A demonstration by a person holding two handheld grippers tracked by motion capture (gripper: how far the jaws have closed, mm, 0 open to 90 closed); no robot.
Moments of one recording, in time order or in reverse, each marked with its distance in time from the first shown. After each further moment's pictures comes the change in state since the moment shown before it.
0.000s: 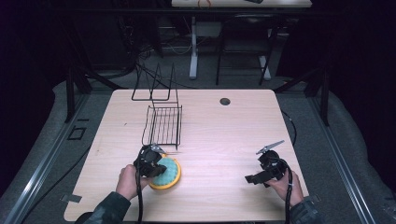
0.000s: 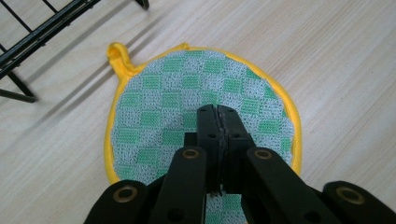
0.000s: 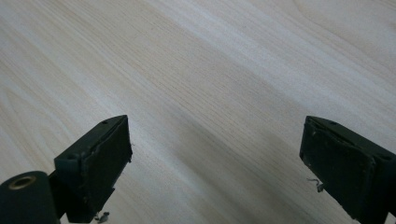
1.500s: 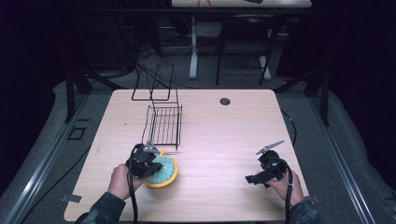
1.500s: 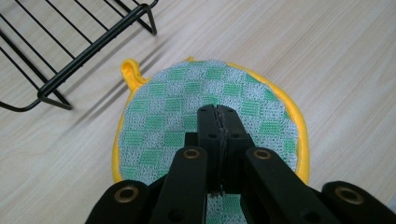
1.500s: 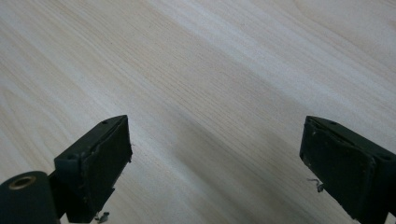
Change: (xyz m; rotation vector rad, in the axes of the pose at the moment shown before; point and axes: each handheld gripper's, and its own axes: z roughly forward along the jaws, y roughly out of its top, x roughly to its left) left arm -0.006 -0.001 -0.035 -0.069 0.020 0.042; right arm -0.001 -0.001 0.000 0.009 -0.006 -0.002
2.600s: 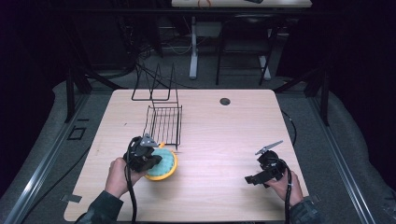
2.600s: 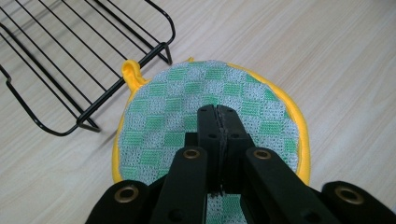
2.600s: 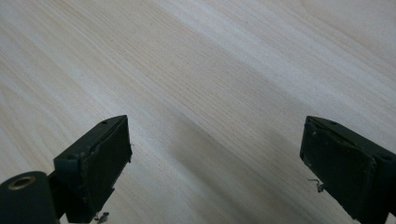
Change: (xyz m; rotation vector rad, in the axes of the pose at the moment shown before) left arm 0.005 0.015 -0.018 -0.057 0.034 0.024; right arm 0.001 0.001 0.002 0.008 0.002 -0.004
